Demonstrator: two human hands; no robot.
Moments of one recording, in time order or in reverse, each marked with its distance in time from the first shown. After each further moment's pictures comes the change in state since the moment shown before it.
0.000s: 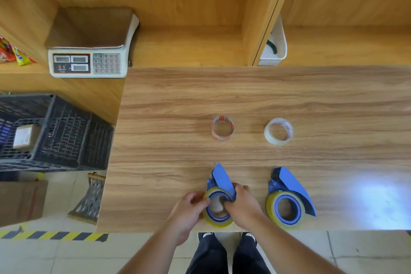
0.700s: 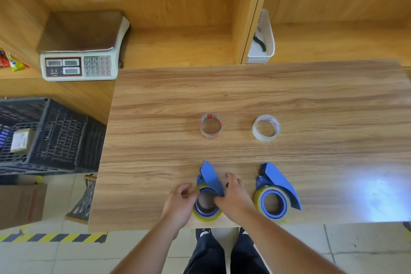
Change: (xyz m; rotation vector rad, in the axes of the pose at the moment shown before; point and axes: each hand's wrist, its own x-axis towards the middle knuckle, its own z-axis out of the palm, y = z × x) left_hand -0.017 0.018 0.023 0.343 0.290 0.151; right_hand 0.000 0.013 -0.016 0.046 -0.009 0.009
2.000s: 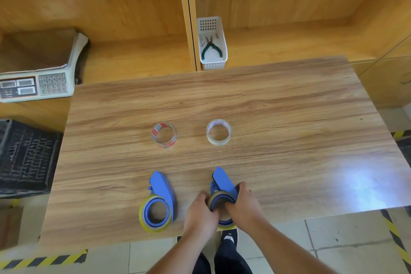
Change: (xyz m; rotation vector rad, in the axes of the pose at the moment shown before) left_hand -0.070 0.081 0.173 0.351 -0.049 0.129; right_hand -0.015 0.111 -0.116 0.095 0.106 0.112
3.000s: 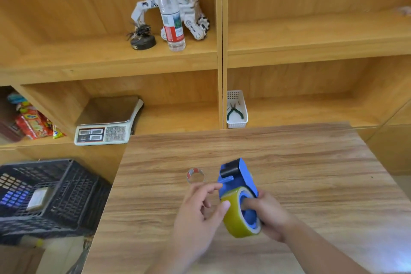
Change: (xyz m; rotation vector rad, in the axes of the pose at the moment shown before) left_hand -0.132 0.050 -0.170 -0.284 0.333 0.701; right_hand -0.092 -0.107 -0.082 0.796 -0.422 -0.409
